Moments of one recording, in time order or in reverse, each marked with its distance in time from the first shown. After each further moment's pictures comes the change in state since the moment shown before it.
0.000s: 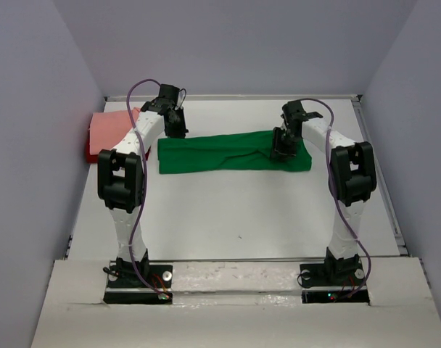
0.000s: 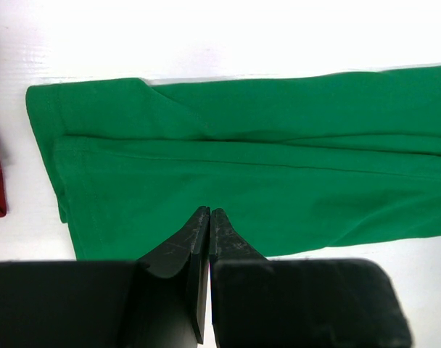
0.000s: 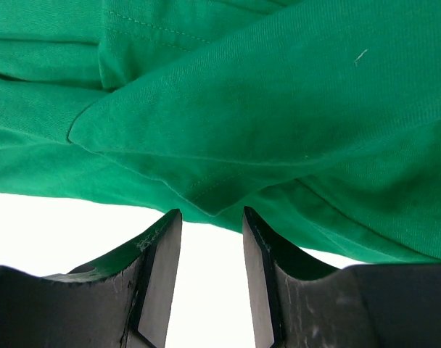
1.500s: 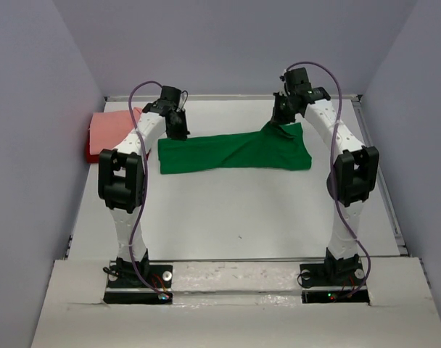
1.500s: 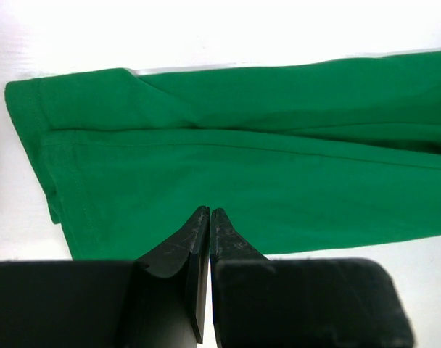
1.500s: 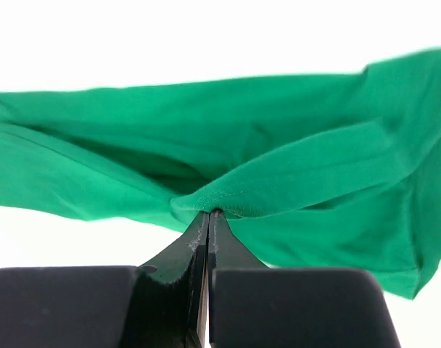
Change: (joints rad) left arm -0.007 0.000 -0.017 0.006 0.012 -0.001; right arm 0.026 -0.004 0.335 -0.048 0.053 -0.051
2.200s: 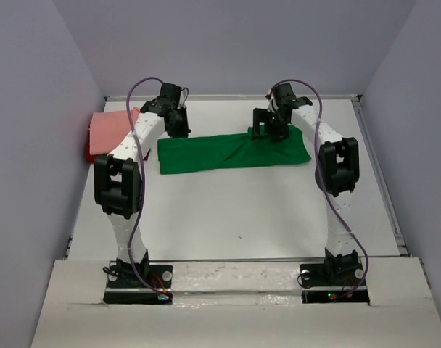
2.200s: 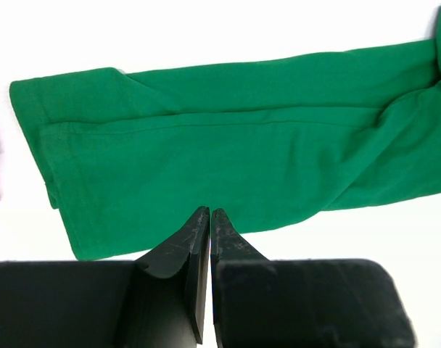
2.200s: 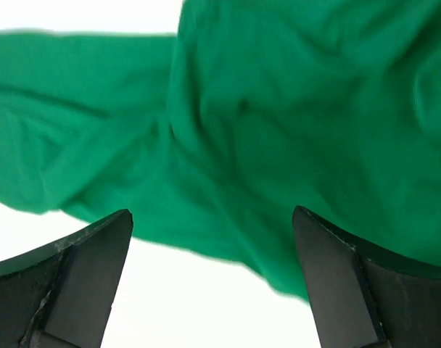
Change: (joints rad) left arm -0.026 -0.071 -0.006 -0.025 0.003 0.006; right arm 0.012 0.232 0.097 -0.006 -0.119 -0.068
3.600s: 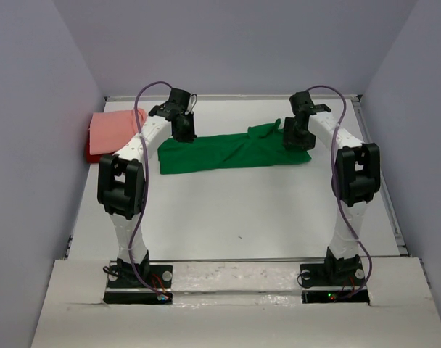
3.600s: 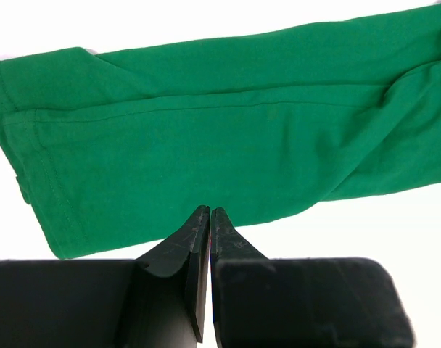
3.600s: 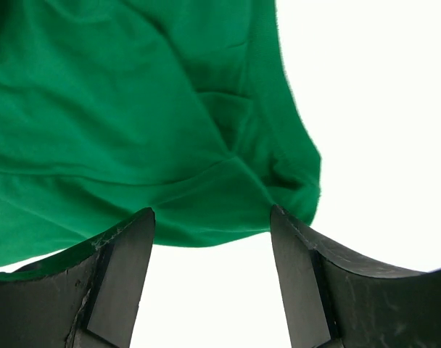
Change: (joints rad) left arm -0.055 0.000 -0.044 0.023 -0.035 0.000; right arm -0.068 -0.243 -0.341 -0.013 0.465 0.080
